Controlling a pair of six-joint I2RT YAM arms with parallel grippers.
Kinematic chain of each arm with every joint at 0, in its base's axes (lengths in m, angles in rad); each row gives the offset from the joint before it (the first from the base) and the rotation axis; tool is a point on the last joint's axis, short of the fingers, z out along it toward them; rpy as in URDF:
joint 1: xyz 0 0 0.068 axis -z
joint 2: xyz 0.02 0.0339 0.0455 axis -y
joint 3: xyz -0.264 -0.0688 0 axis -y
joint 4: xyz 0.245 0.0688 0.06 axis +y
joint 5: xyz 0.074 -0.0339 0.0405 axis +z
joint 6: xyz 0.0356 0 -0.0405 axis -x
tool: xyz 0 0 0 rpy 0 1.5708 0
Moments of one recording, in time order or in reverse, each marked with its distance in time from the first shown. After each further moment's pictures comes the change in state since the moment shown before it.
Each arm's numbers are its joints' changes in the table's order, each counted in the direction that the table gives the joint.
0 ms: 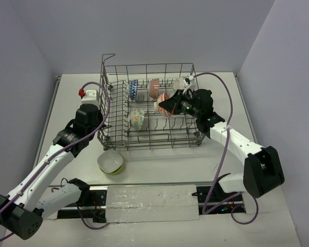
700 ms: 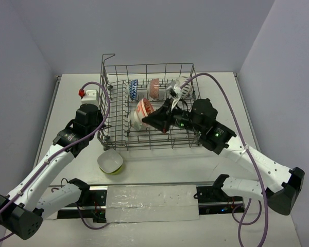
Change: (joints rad) left arm 0.000 0.000 0.000 0.000 0.001 0.000; right arm -0.416 0.246 0.169 0.285 -0.016 0.279
